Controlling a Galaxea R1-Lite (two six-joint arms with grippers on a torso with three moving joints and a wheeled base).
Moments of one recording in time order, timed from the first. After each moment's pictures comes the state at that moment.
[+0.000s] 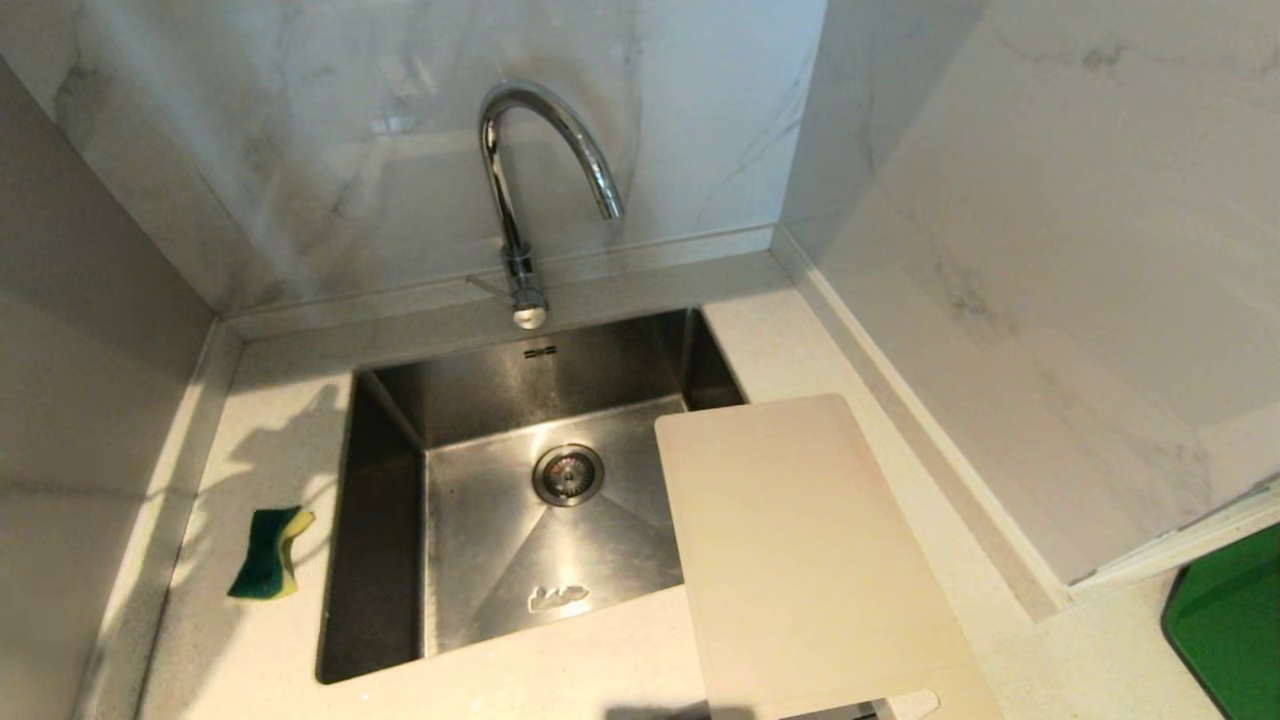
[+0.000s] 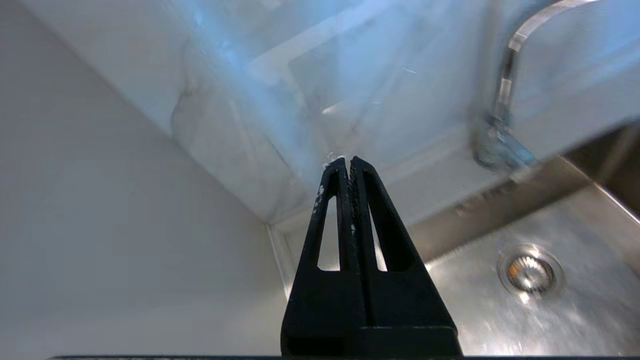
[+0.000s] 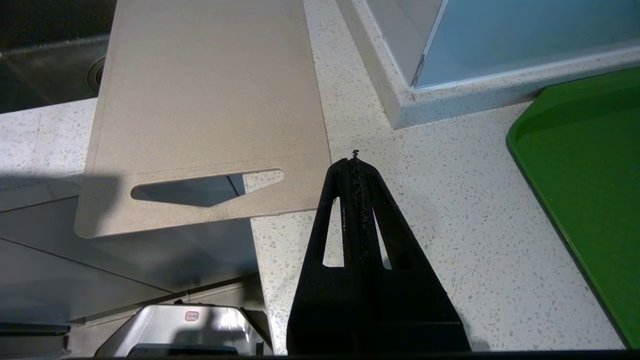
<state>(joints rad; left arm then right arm) -0.05 1.28 -1.52 0.11 0.07 0.32 0.01 0.00 -0.02 0.05 0.00 -0.01</state>
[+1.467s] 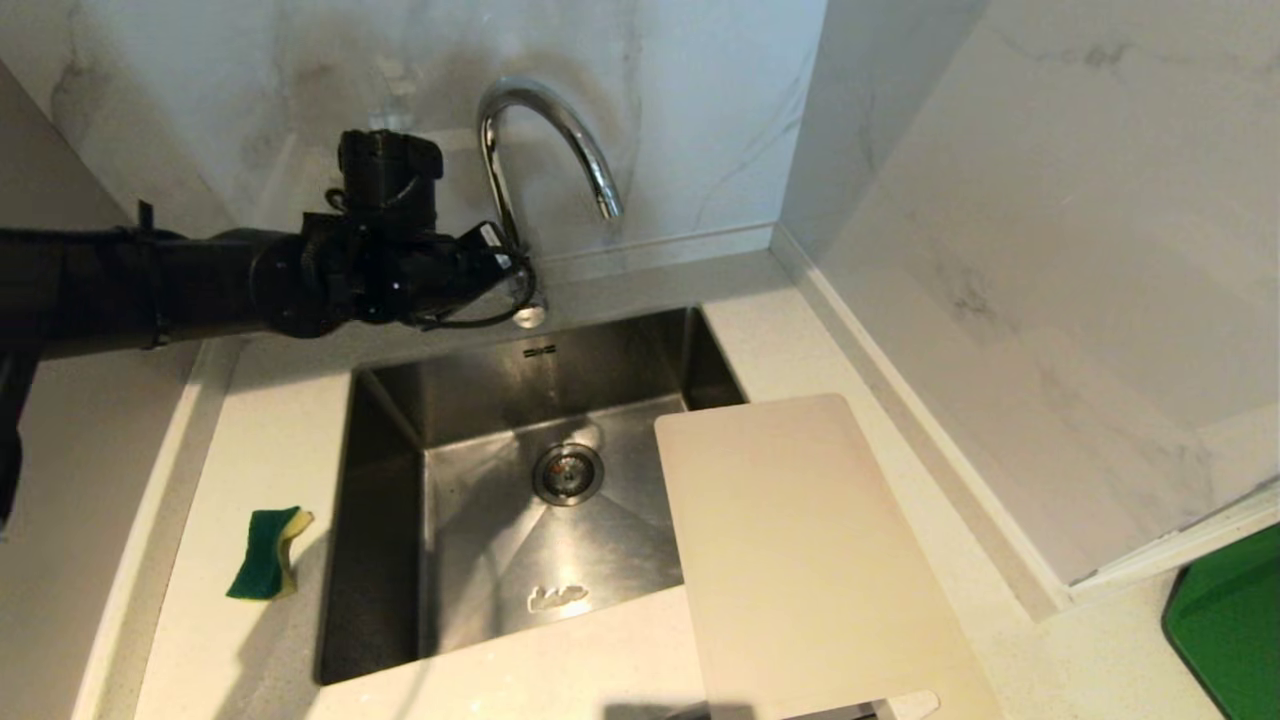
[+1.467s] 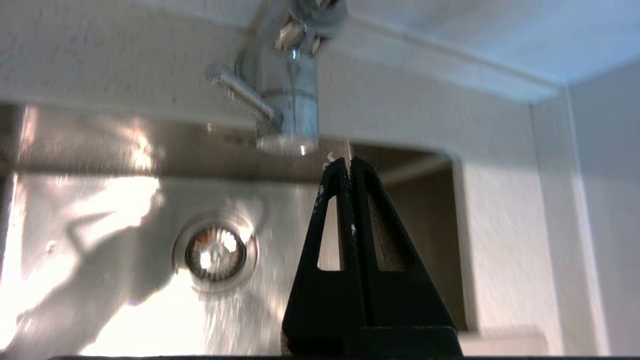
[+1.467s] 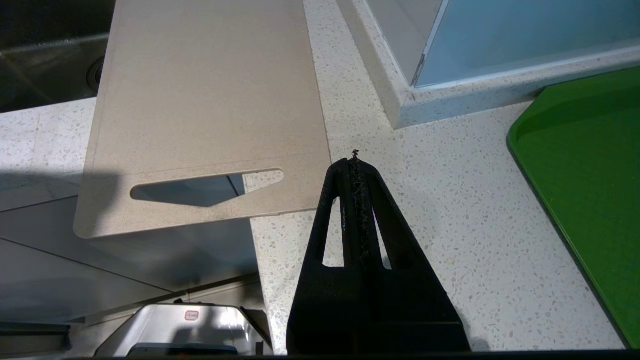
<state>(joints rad) -0.45 2.14 -1.96 0.00 0.30 -0.62 0.01 0.00 -0.02 0.05 0.00 -0.01</state>
